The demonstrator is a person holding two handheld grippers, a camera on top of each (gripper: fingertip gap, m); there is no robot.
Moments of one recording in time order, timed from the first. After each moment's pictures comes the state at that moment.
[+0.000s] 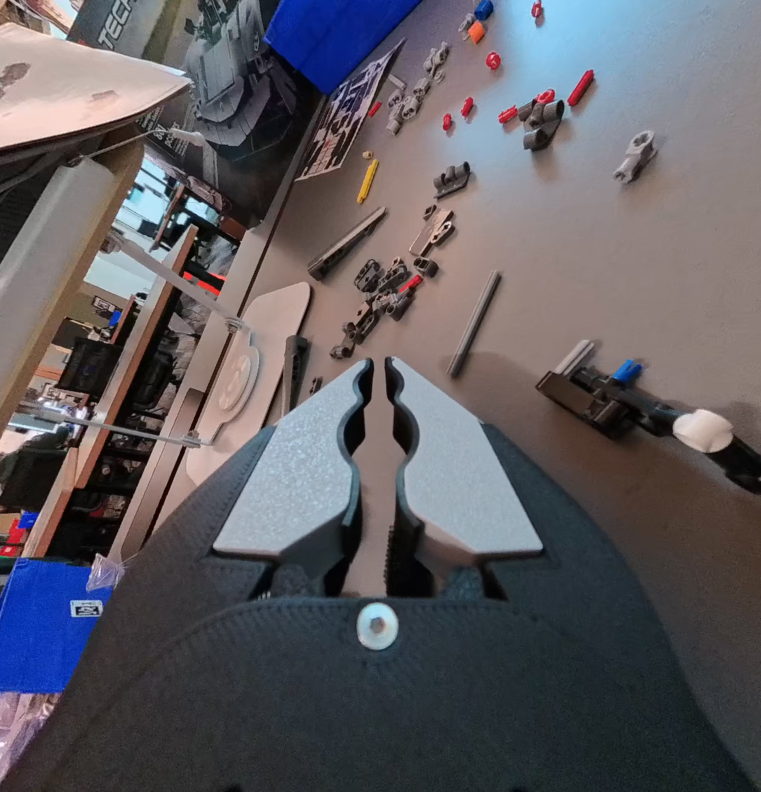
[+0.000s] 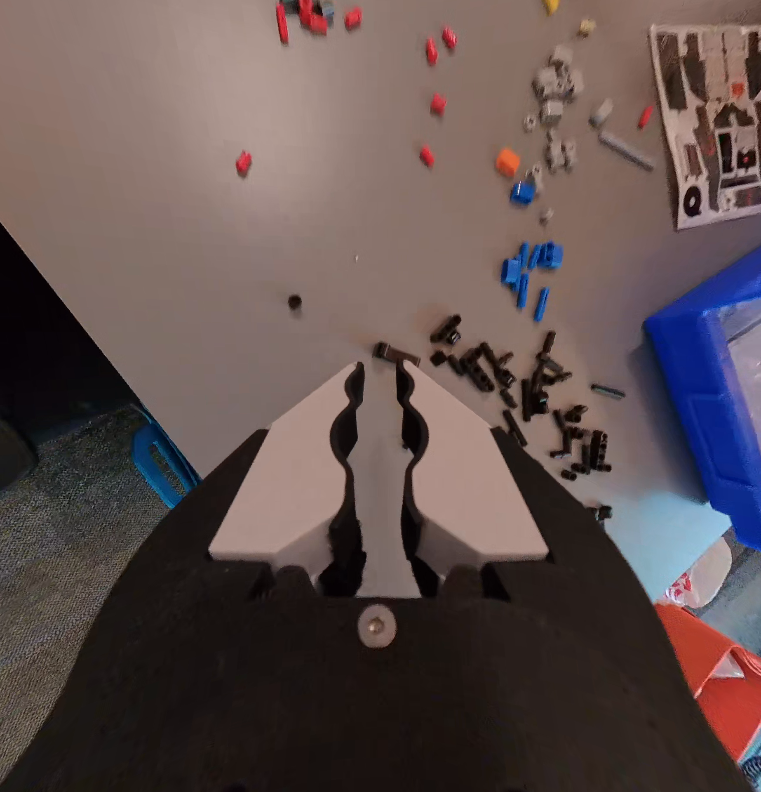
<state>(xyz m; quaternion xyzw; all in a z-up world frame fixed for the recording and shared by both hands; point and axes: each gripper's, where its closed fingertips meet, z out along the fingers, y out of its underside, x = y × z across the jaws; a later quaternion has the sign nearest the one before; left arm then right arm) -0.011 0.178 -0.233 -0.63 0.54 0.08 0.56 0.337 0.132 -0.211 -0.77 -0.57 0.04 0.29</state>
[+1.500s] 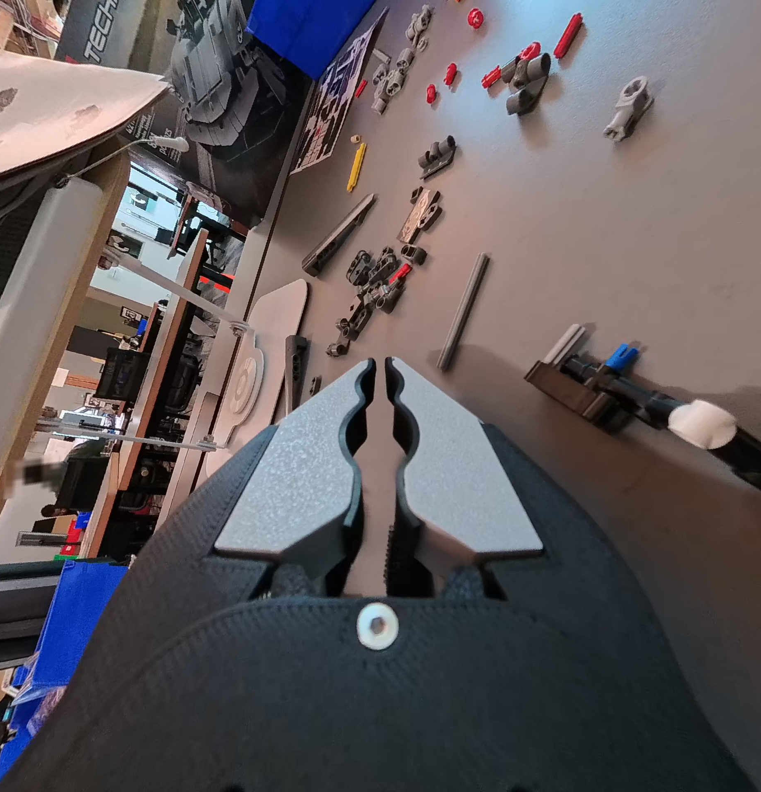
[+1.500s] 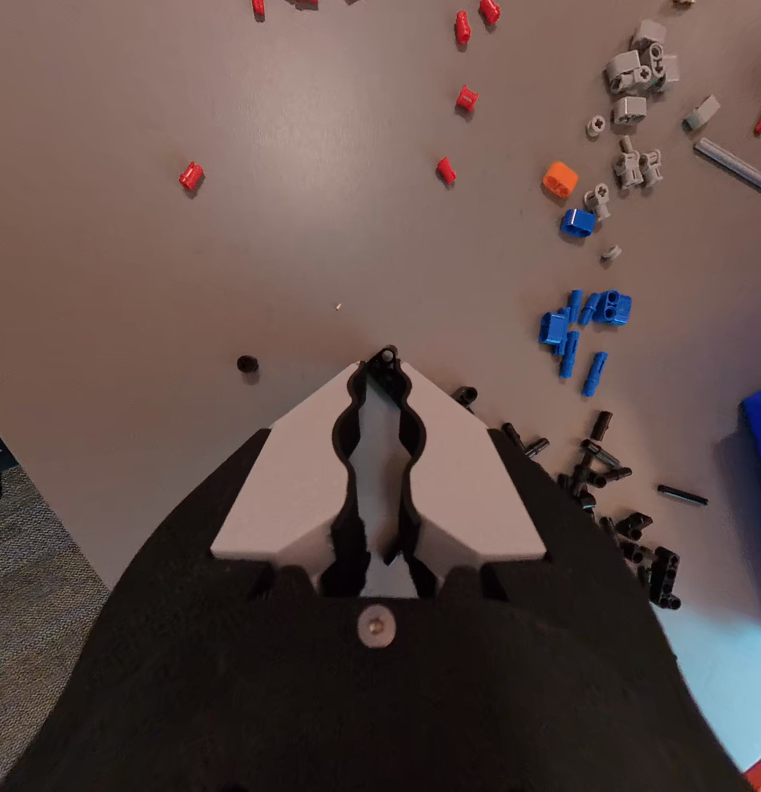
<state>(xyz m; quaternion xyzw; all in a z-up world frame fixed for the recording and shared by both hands) -0.009 0.179 -0.241 -0.61 0.56 0.12 0.55 0.308 0.166 -0.265 -0.76 -0.59 0.09 0.25</state>
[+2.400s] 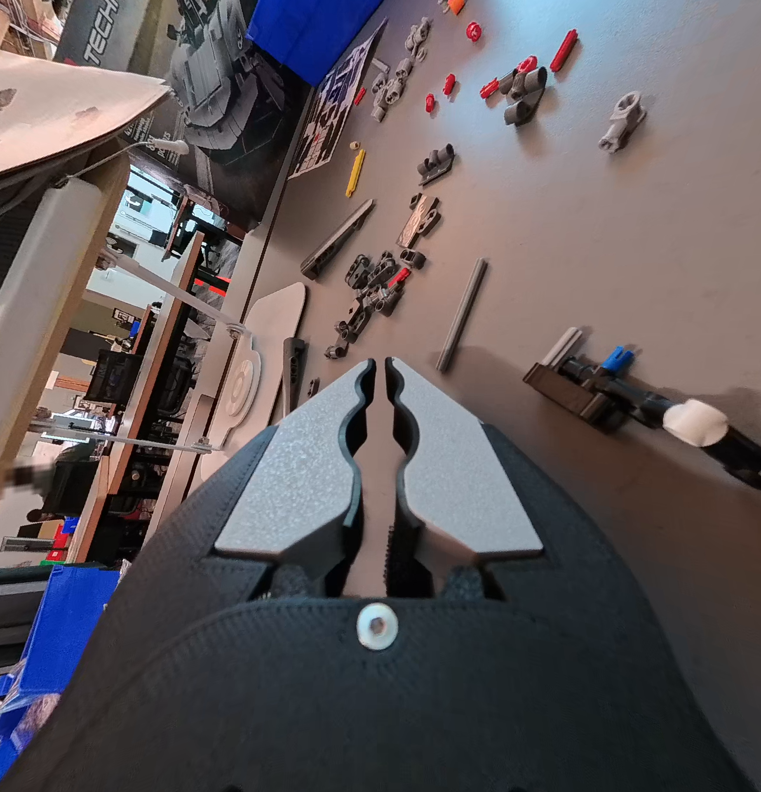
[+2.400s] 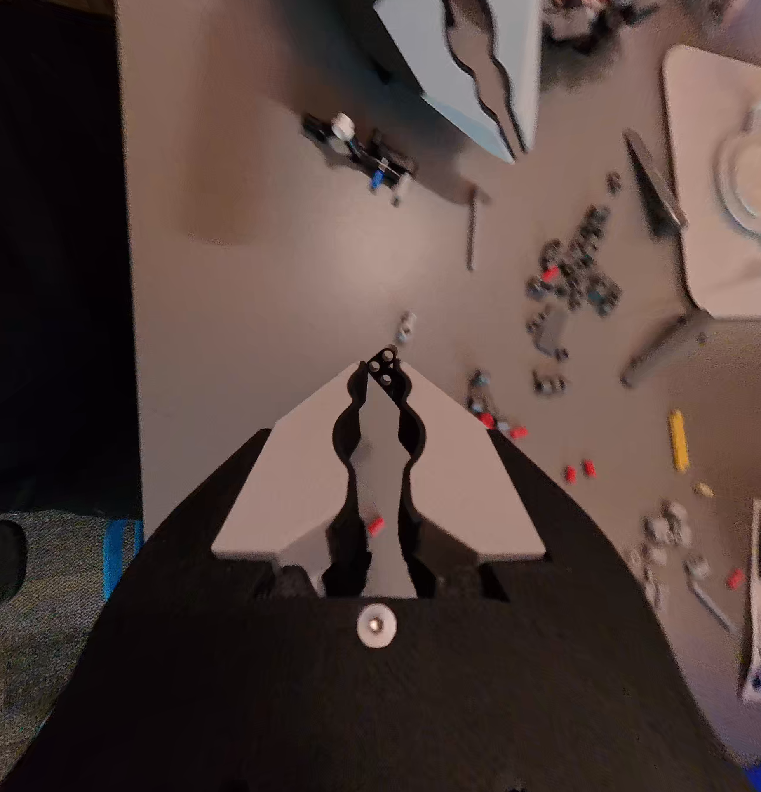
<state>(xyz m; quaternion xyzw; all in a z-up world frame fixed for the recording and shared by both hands) -0.009 0.177 -0.240 -0.61 0.56 0.11 0.55 0.130 0.097 -0.223 -0.60 -0.72 0.15 0.30</state>
